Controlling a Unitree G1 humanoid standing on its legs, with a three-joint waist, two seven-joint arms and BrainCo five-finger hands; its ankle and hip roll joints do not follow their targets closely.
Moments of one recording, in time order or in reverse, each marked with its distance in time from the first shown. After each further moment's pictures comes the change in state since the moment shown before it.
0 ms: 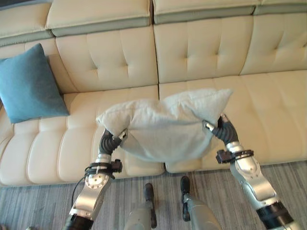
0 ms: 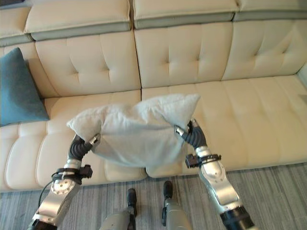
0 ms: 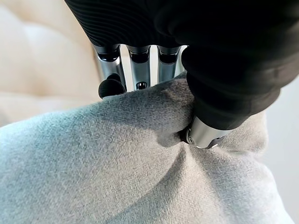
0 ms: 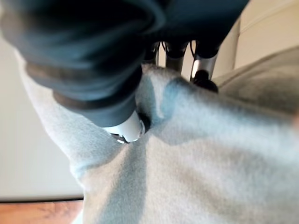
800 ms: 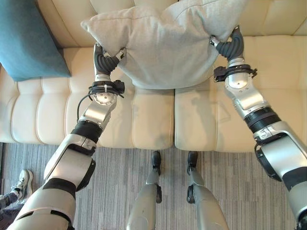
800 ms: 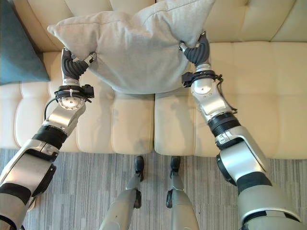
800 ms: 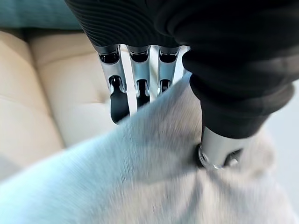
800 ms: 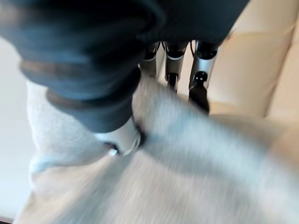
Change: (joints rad) left arm -0.920 0.154 -0.255 0.682 -0.074 -0.083 0.220; right arm -0.902 -0.131 0.235 0.742 -0.020 -0.025 -0.301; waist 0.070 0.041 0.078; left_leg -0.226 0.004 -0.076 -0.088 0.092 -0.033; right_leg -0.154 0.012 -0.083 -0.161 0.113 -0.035
